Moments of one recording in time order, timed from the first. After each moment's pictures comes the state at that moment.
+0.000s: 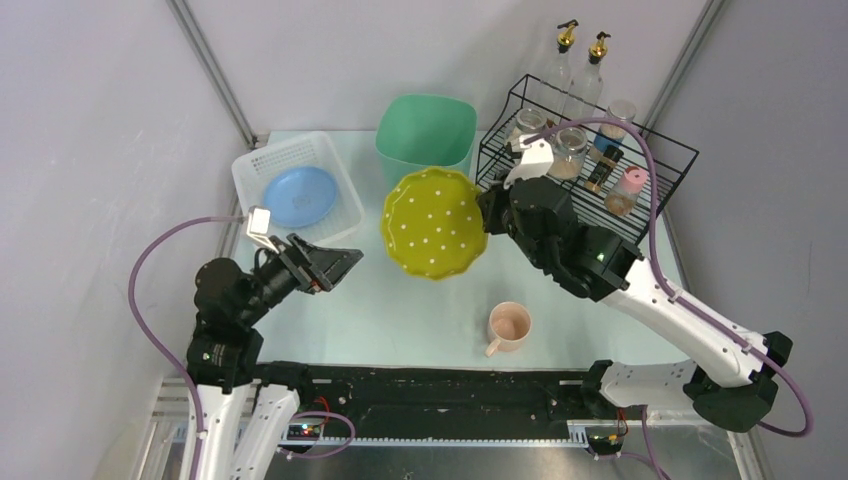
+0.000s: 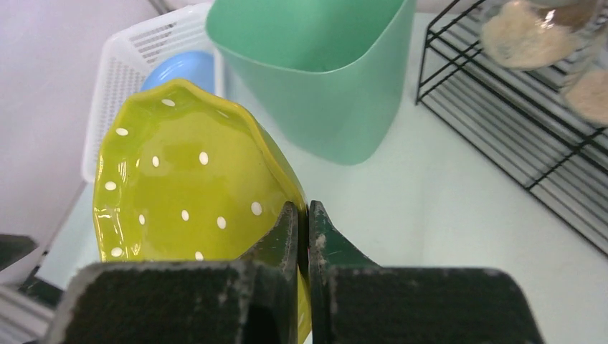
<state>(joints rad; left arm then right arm) -0.10 0.45 0.80 -0.45 0.59 -0.74 0.94 1.17 1.39 -0.52 0.57 0.42</state>
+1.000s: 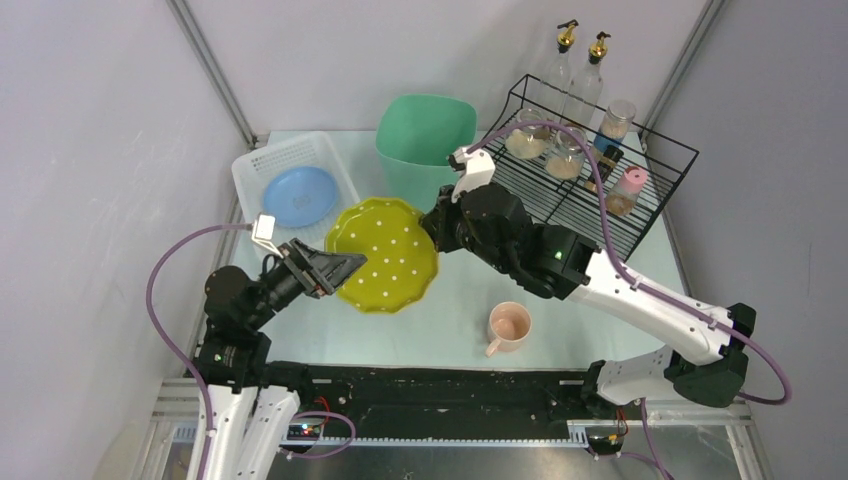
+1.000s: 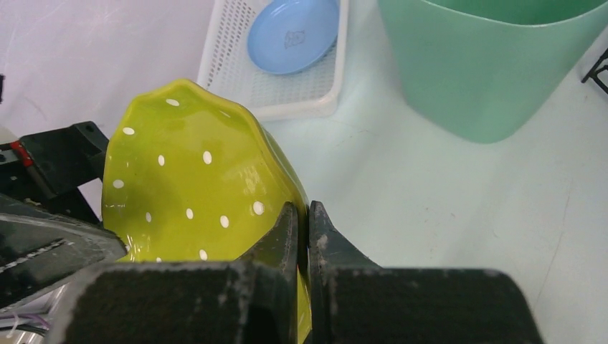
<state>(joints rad) -0.10 0.40 0.67 -0.31 0.64 -0.89 1.09 1.33 1.49 -0.50 0.39 0.53</state>
